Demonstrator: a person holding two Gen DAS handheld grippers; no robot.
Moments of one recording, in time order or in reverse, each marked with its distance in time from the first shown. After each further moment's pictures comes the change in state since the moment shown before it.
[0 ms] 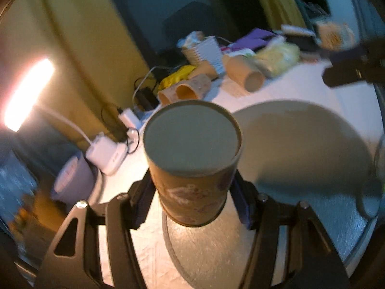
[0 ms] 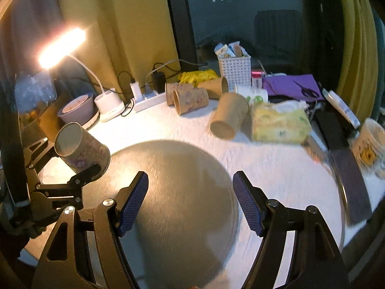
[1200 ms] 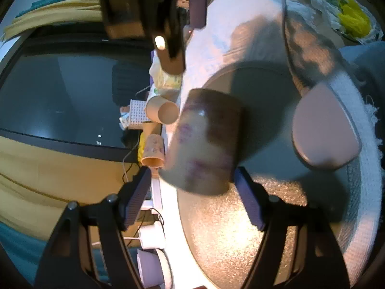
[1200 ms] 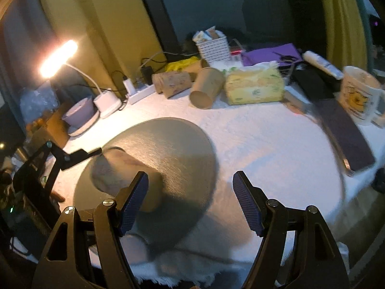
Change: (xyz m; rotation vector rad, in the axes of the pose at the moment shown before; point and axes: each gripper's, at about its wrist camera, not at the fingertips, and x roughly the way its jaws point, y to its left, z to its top) left arm -0.031 -0.151 -0.020 0.855 -0.158 0.139; right arm -0.022 -0.051 -0.055 0.136 0.014 0.072
